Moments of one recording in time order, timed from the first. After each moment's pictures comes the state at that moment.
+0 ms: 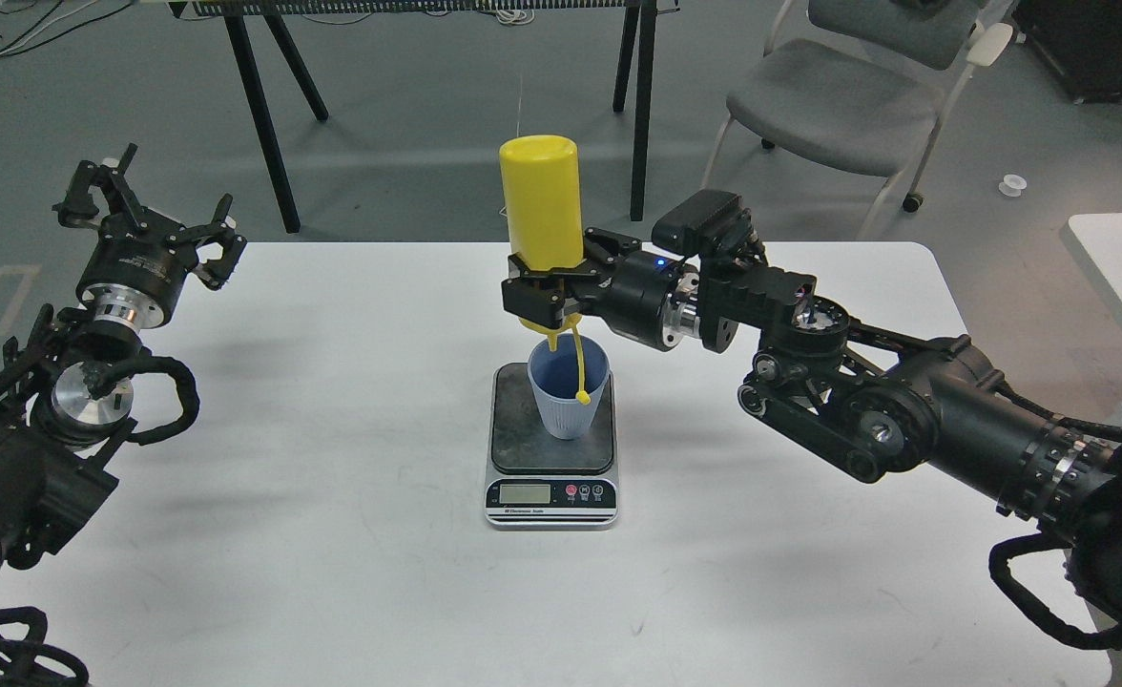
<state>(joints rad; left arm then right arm) -0.68 0.36 -0.85 -0.50 -0.19 -0.49 -0.33 0.93 -0.17 0.43 0.99 -1.74 -0.01 0.27</state>
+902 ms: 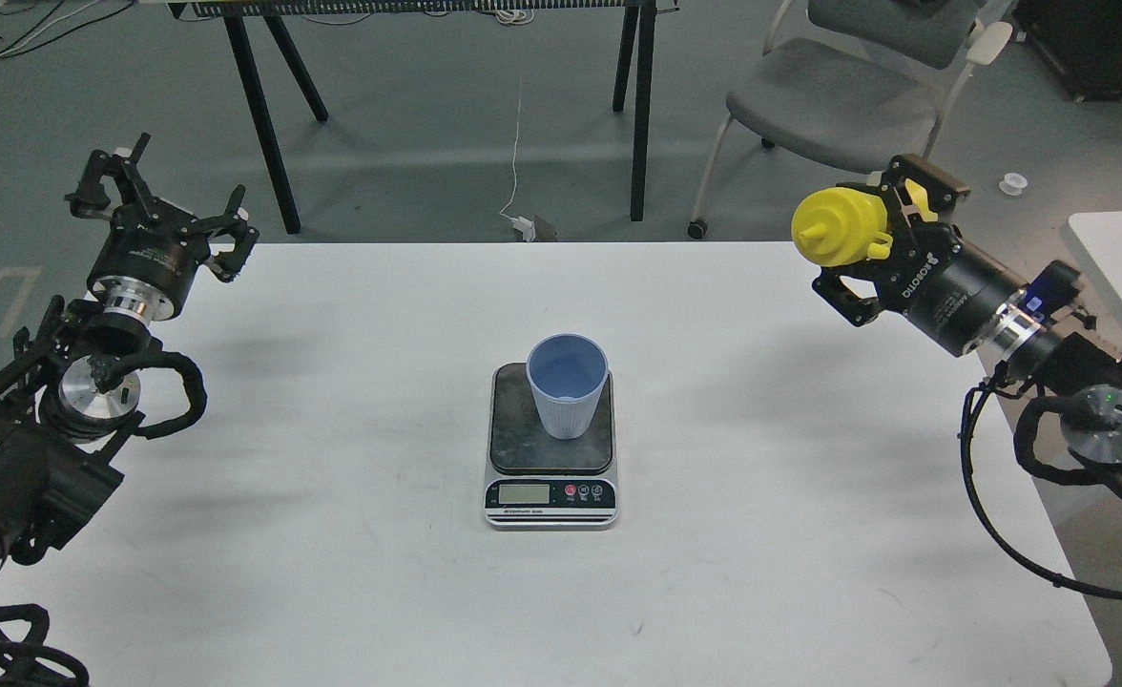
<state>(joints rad) -0.68 0.36 -0.85 -0.54 -0.19 -0.49 -0.33 0.55 -0.65 0.63 1.12 0.02 0.49 0.27</state>
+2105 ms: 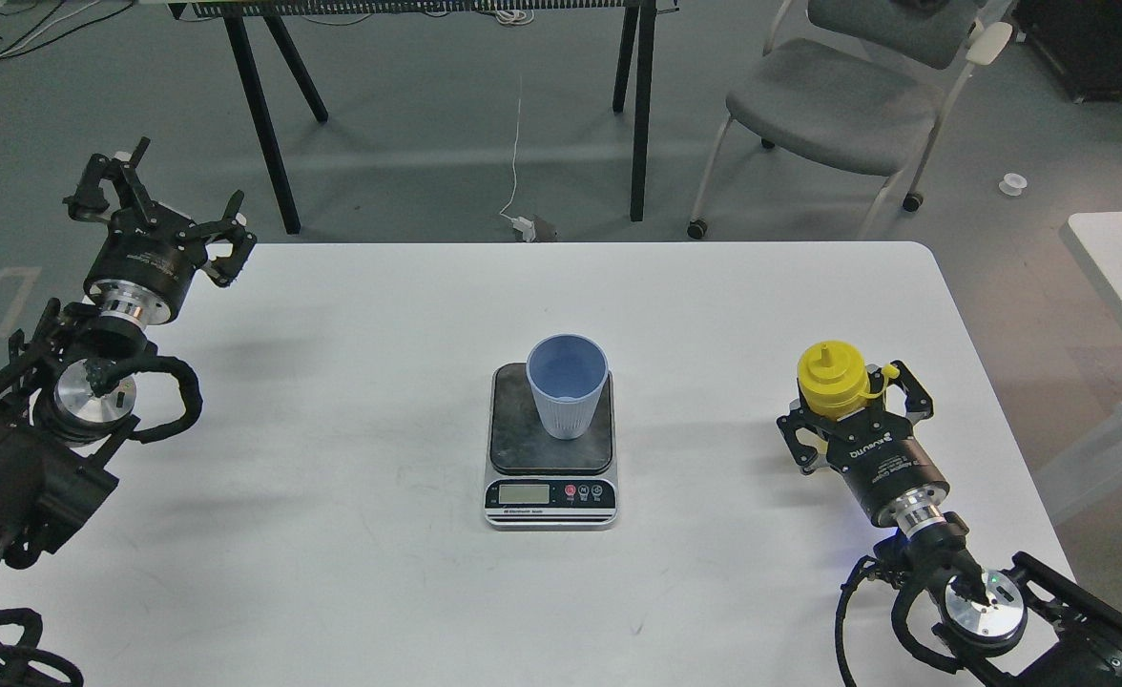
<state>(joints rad) -0.68 0.37 -0.84 -0.54 -0.18 -0.49 -0.33 0.20 -0.30 0.83 0.97 0.28 0.49 0.27</state>
